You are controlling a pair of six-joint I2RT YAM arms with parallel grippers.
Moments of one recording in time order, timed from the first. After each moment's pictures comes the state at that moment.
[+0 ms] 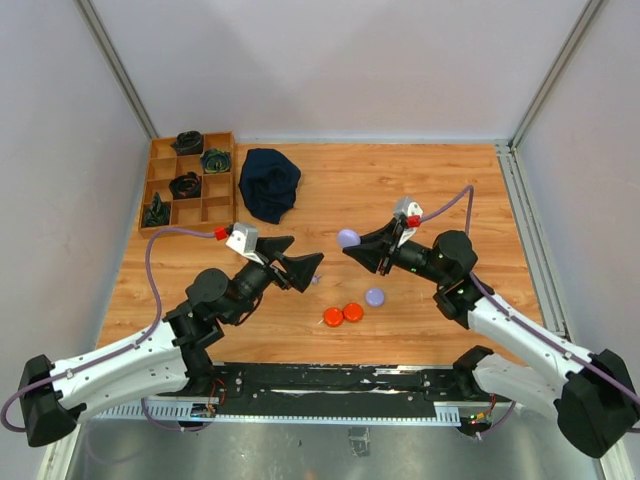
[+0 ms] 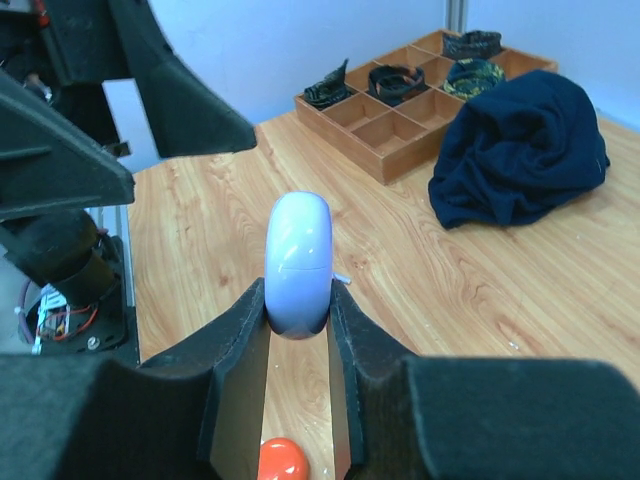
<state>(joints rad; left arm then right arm) -0.99 0.70 0.45 0.39 -0.38 -0.42 0.61 1.00 0.52 0.56 -0.54 0.24</state>
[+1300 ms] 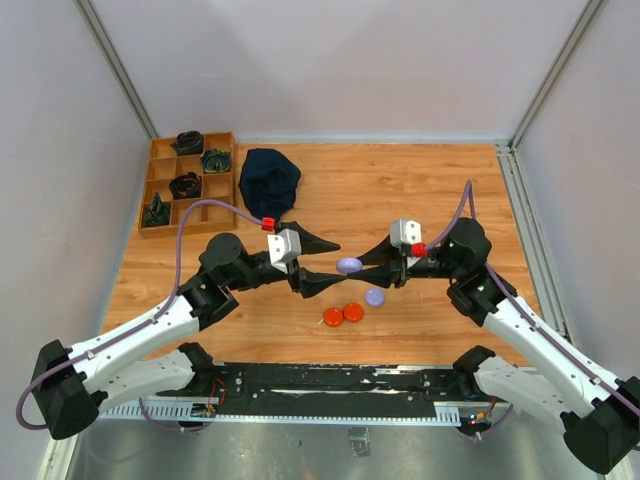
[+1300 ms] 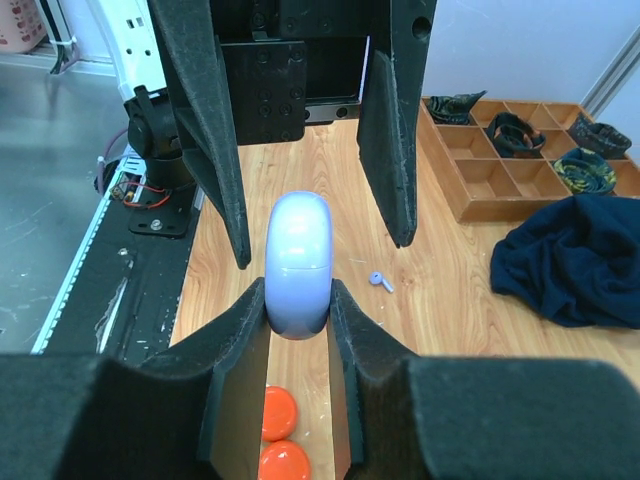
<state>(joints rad) -0.83 0.92 0.65 0.41 0.52 0.01 0.60 0.87 0.69 0.16 -0.96 -0.17</state>
